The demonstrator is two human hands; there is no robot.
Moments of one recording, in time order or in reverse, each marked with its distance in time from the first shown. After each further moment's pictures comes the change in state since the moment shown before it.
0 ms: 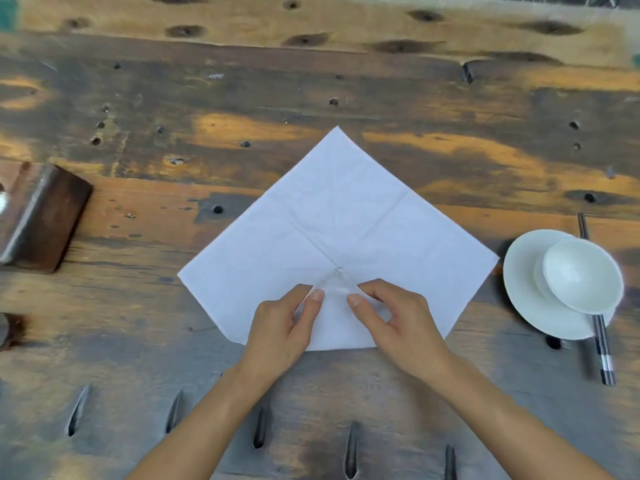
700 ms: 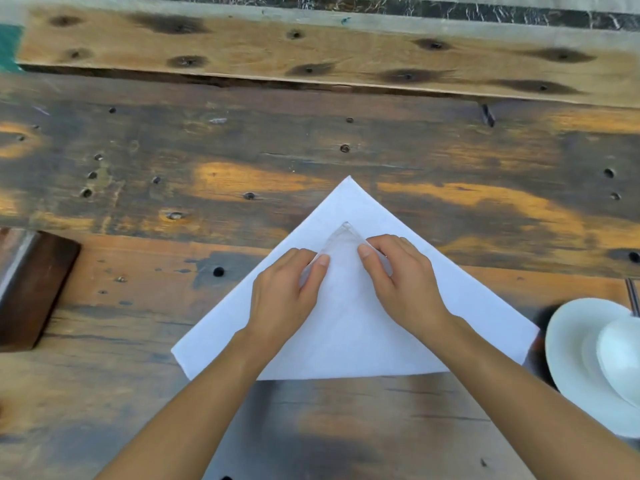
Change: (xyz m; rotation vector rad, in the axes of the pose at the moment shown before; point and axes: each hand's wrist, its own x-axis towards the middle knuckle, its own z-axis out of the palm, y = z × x) left_hand 0.161 -0.002 -0.026 0.250 0.142 0.088; right_hand 0.166 0.018 -0.006 -0.206 0.176 -0.062
